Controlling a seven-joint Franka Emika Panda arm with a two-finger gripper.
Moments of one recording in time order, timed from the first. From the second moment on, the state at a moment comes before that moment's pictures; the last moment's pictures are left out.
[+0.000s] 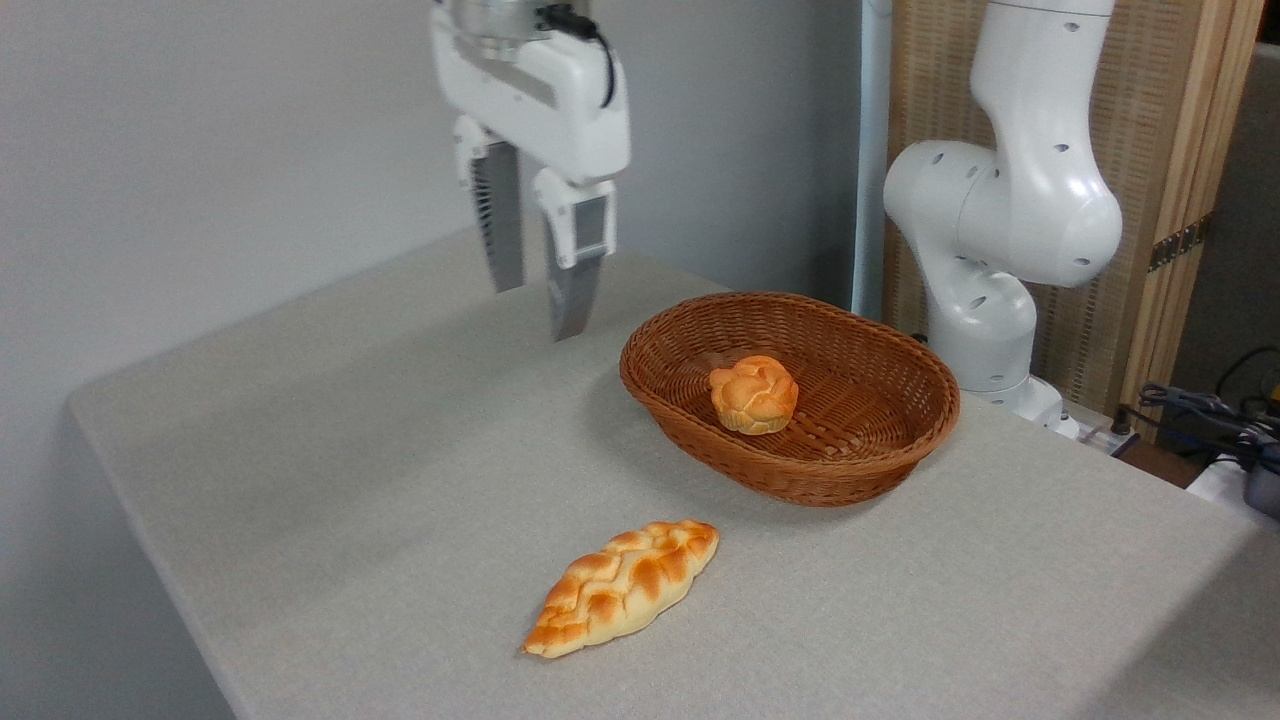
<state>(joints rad) -0.08 -0.21 0.01 -1.84 -0.09 1.74 0.79</state>
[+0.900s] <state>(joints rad) -0.08 -0.01 0.01 -1.57 -0.02 1.57 0.76</state>
